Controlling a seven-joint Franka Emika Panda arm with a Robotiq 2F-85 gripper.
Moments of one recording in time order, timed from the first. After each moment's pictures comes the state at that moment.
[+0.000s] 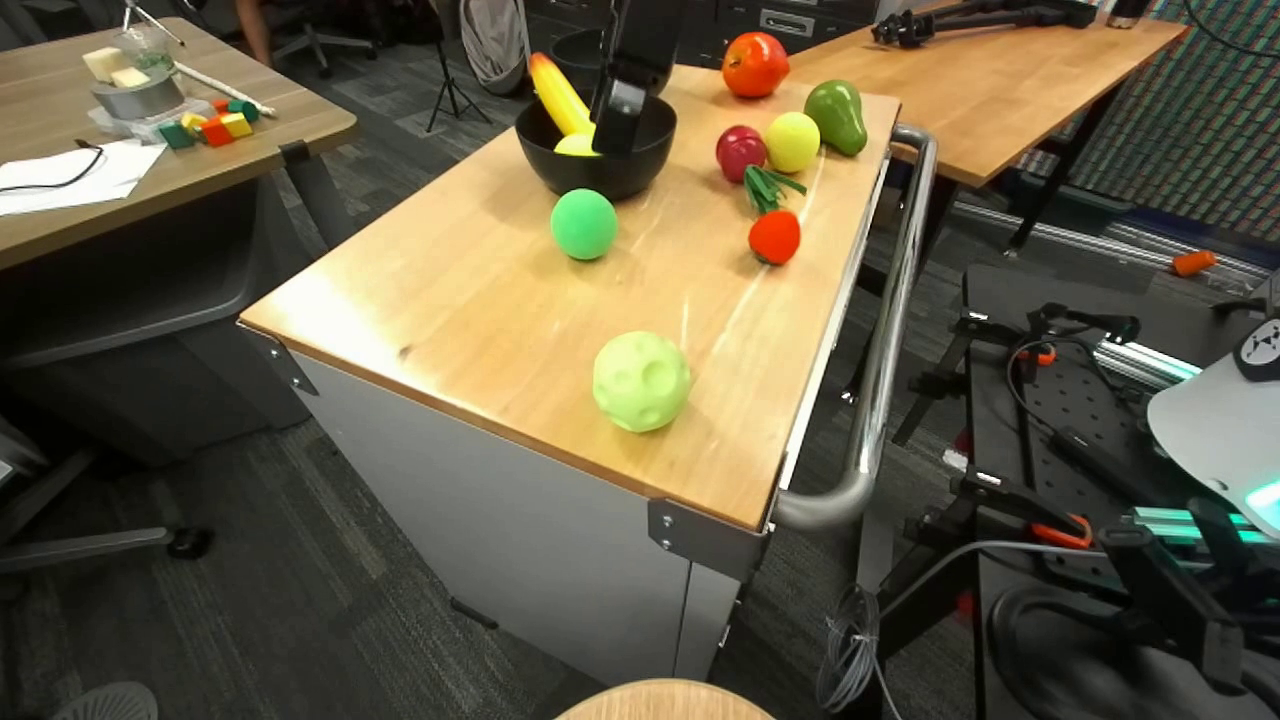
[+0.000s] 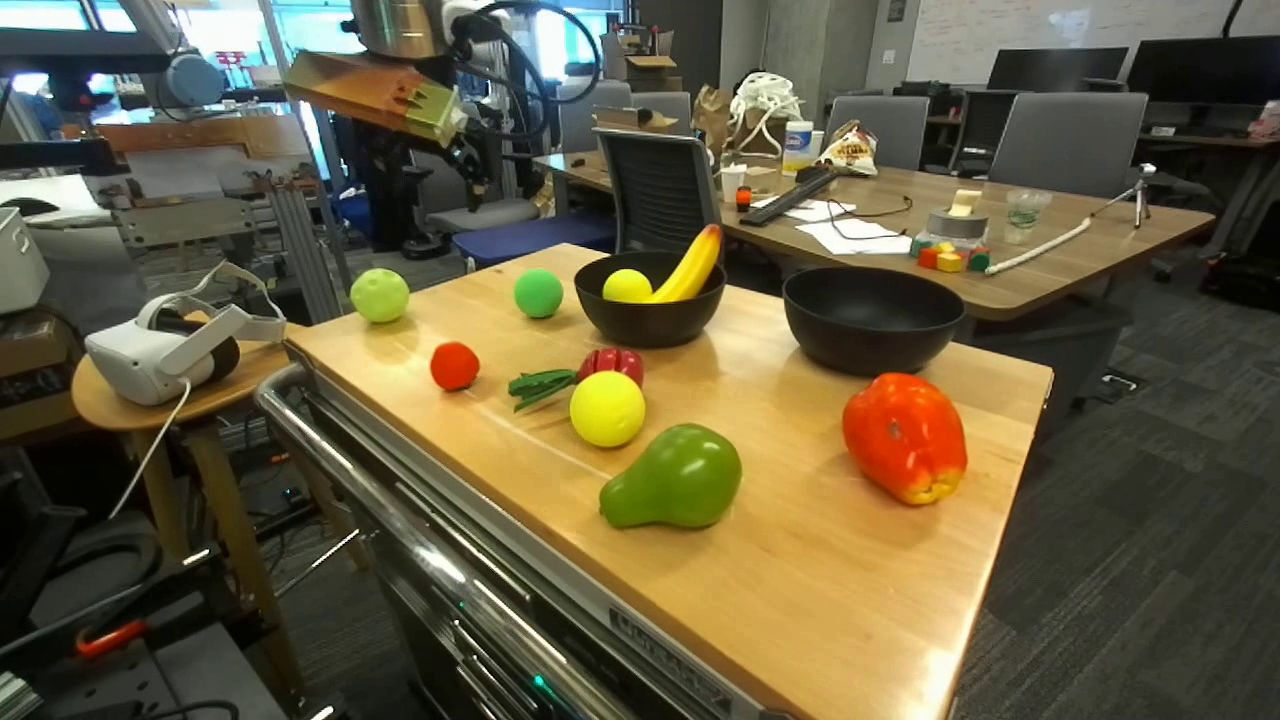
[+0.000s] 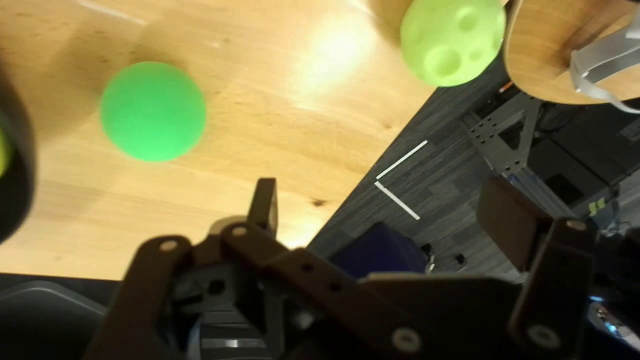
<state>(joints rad) 0.11 -0.10 0.12 -2.31 0.47 2.44 -0.59</state>
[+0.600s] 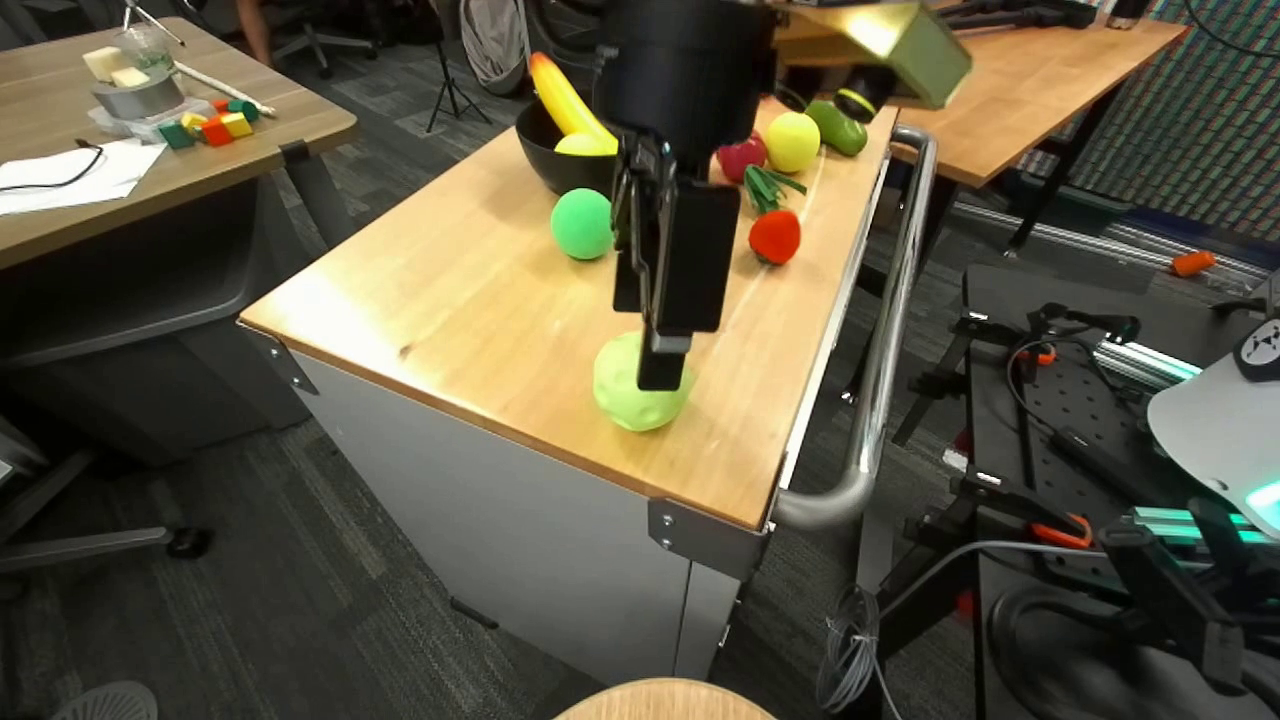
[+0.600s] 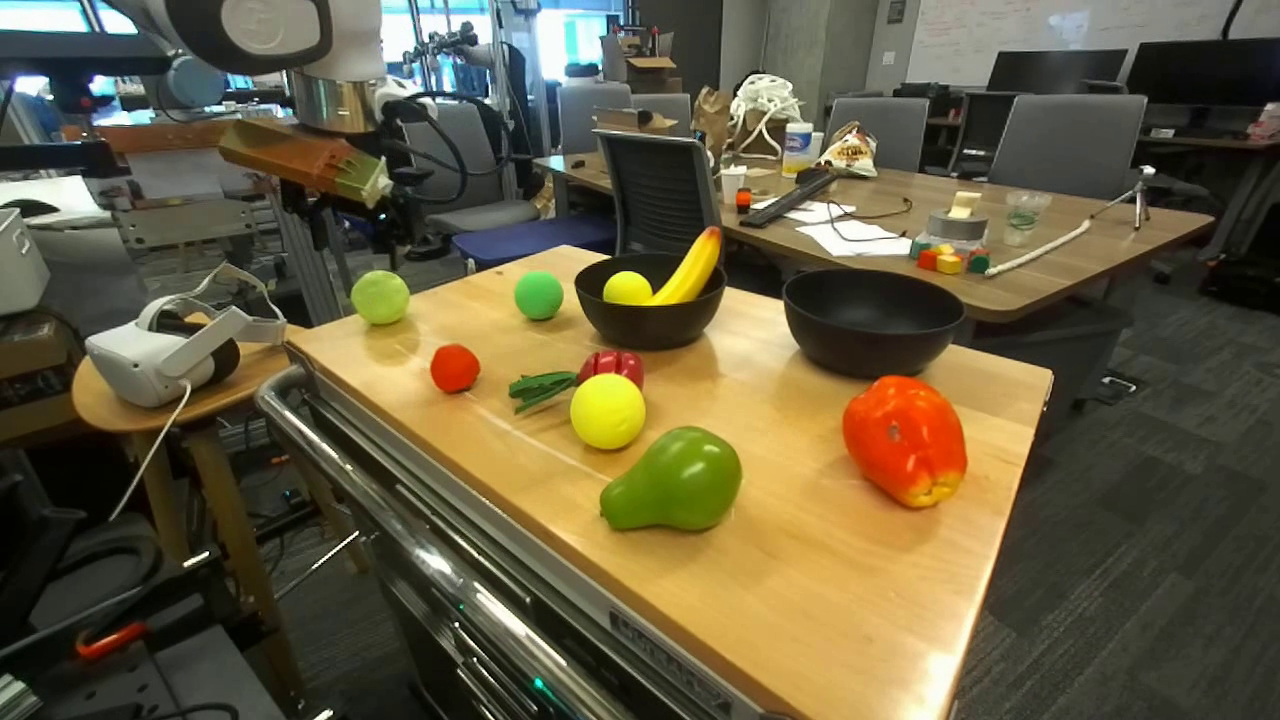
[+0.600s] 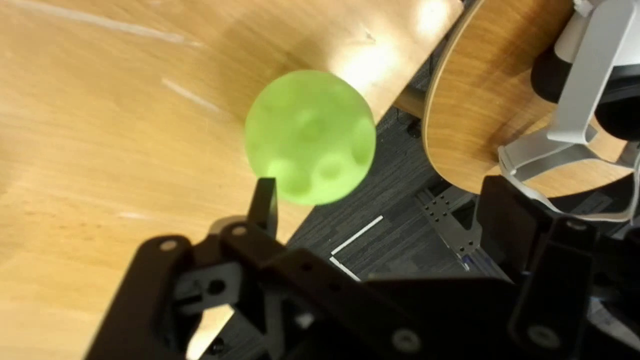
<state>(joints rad) 0.22 0.01 0.20 -2.33 0.43 2.45 -0.49</state>
